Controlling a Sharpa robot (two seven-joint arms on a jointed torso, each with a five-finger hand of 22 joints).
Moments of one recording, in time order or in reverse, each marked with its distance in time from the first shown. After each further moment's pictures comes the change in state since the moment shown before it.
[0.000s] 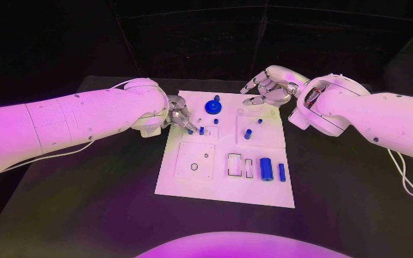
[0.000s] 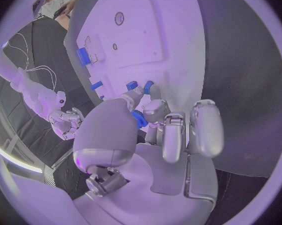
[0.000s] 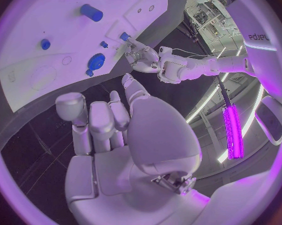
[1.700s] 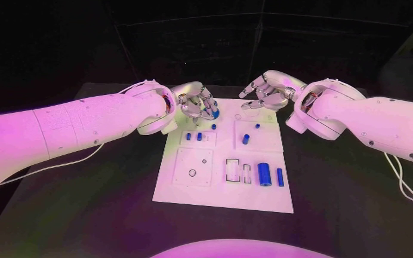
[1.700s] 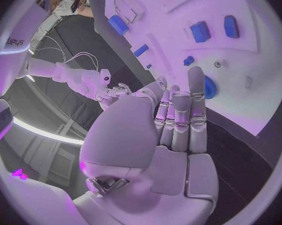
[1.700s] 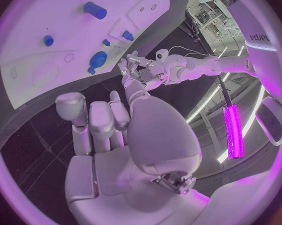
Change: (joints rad) left arm -0.005 0.051 0.000 -0.057 0.030 -0.276 0.581; left_hand 0.357 0.000 -0.105 -0.052 0.004 -0.071 0.147 -0.409 -0.327 -0.412 0.141 -0.697 -0.719 -0.192 0.109 -0.482 -0.429 0.104 -0.278 0.094 -0.658 -0.633; right arm 0.000 0.000 0.000 -0.009 0.000 -0.011 -0.001; right_hand 0.000 0.000 -0.001 0.004 0.030 0.000 0.000 0.000 0.000 0.000 0.000 0.000 -0.005 0.000 0.000 -0.008 -0.003 0.000 0.000 0.000 0.000 -0.002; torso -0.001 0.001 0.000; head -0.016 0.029
